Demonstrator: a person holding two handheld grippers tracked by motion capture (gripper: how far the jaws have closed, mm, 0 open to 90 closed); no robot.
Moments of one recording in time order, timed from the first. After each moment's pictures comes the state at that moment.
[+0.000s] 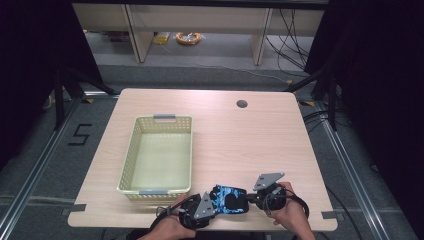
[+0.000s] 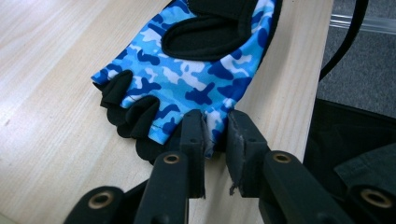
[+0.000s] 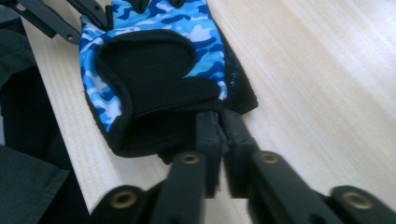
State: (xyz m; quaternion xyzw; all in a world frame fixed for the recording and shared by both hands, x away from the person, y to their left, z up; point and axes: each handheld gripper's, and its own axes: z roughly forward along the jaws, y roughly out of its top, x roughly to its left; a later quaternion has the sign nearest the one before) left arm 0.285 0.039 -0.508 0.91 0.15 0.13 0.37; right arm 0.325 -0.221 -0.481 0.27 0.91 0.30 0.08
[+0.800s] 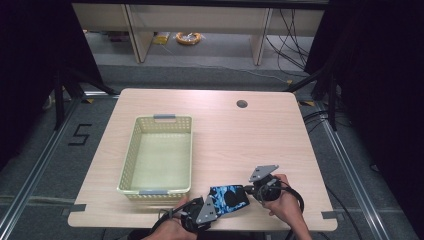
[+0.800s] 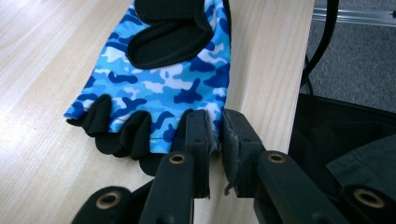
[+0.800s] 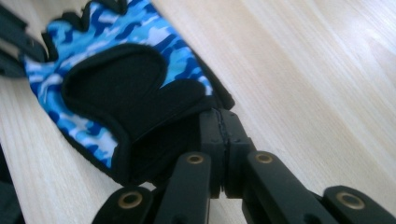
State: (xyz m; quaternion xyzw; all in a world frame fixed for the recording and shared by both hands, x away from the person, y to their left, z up) left arm 0.279 0.034 -0.511 0.91 0.13 0.12 0.37; right arm 0.348 -0.214 -0.483 0.29 0.91 0.28 0.10
